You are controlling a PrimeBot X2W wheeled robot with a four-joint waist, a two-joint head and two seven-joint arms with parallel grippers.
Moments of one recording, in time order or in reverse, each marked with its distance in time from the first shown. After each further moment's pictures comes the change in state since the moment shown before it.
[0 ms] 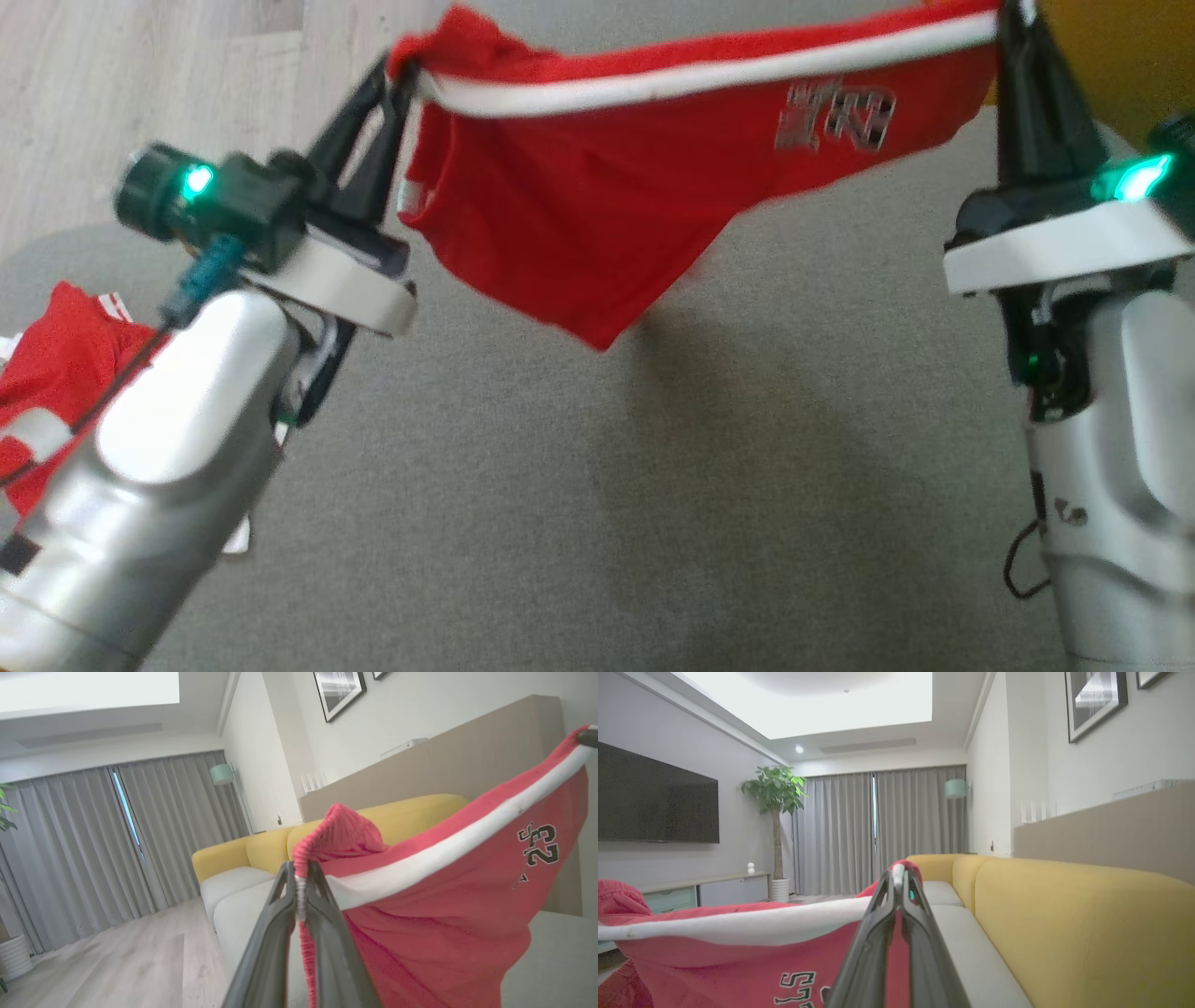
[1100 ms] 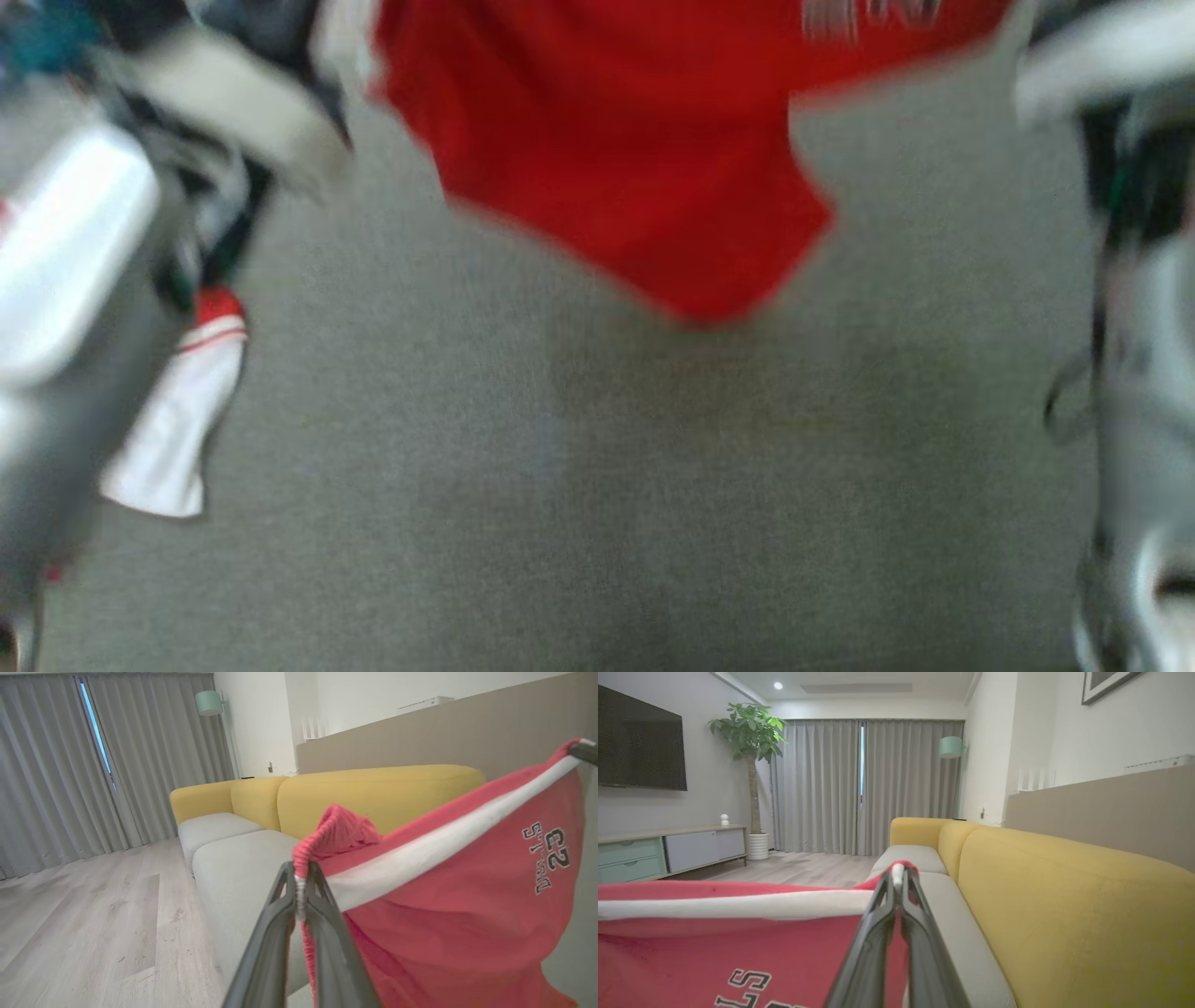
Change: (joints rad) left arm -0.174 0.095 0.063 -0.175 -0.152 -0.007 0.298; right arm -0.266 -0.013 -0.049 0.009 -0.068 0.000 0.196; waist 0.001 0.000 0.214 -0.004
